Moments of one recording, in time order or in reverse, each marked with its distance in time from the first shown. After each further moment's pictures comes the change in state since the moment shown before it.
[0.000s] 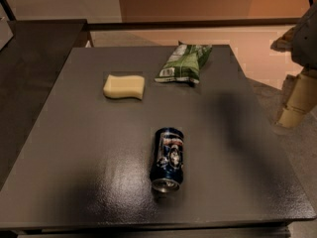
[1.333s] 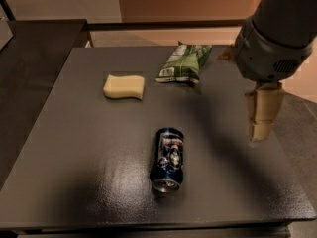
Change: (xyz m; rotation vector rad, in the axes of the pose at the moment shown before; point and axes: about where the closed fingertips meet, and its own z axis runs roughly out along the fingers) arm -0.059 0.032 0.030 -0.127 0.029 -0.385
